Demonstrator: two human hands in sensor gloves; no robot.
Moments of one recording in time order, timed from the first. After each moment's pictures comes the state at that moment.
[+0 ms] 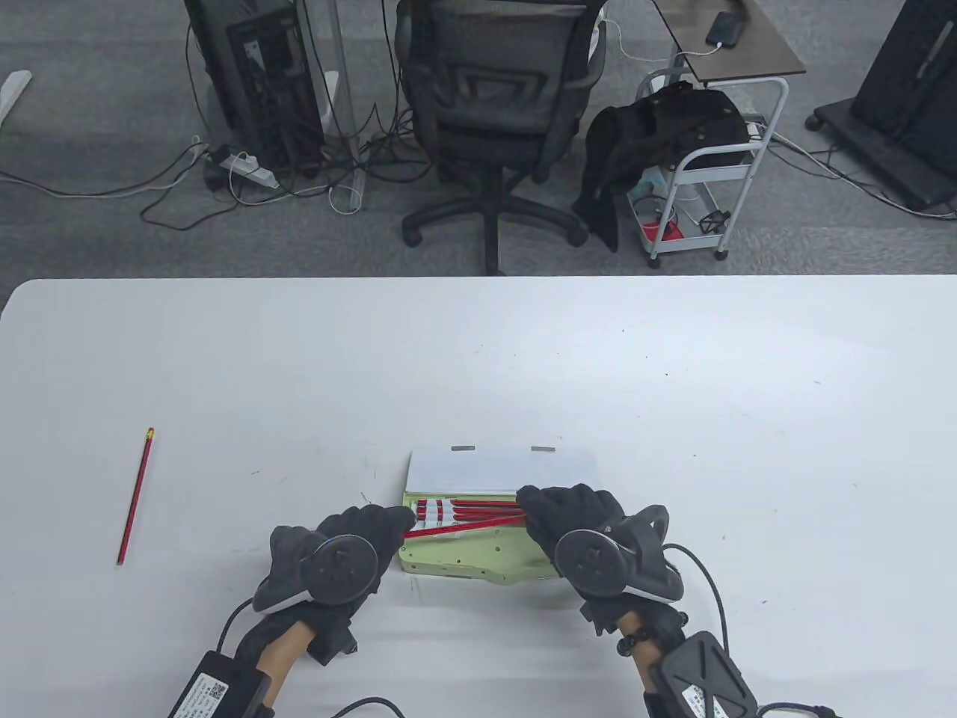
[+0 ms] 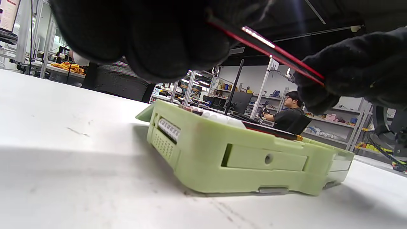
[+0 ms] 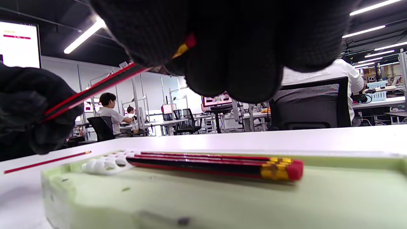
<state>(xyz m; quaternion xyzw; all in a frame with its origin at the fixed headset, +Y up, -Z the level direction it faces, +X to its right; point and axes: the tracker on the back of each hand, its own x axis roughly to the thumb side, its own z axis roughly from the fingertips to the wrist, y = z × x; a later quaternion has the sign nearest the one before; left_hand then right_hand) -0.188 -0.709 -0.256 0.03 -0.27 0.14 0.95 0.098 -0.684 -0.263 0.27 -0.12 0.95 0.13</state>
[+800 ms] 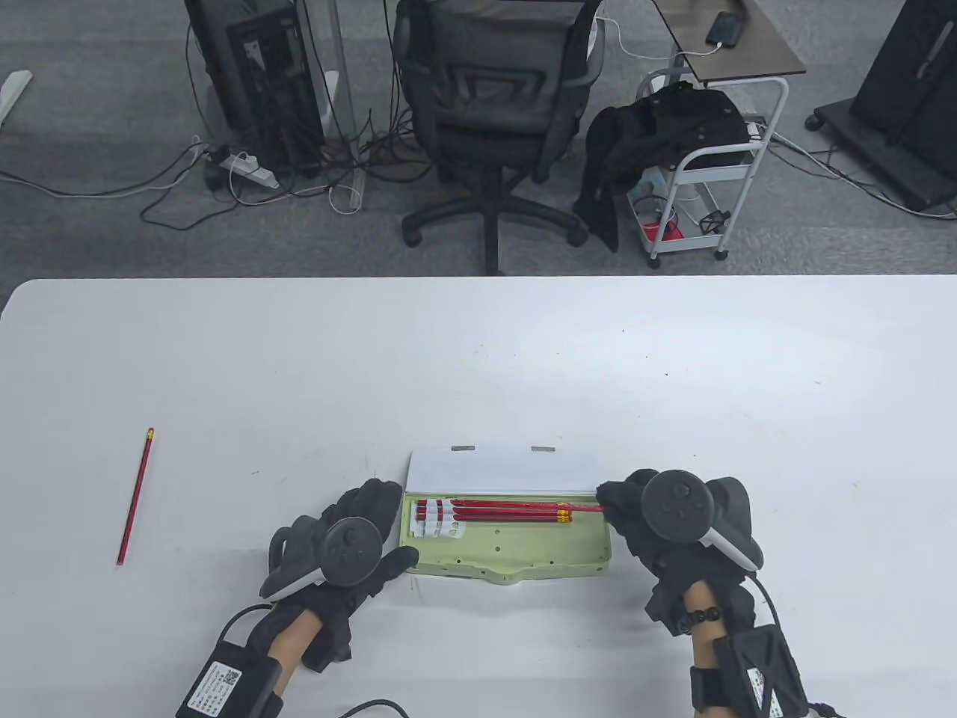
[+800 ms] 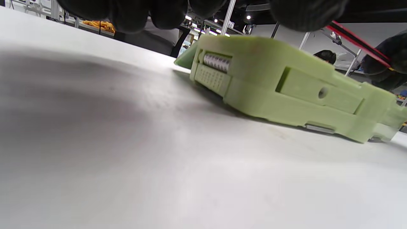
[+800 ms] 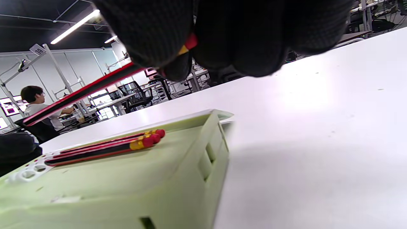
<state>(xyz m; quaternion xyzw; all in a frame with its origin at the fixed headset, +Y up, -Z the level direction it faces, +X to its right) -0.195 -0.747 -0.273 -0.09 -0.21 0.12 0.97 0.186 -0.690 -0.291 0.13 0.01 0.97 0.20</state>
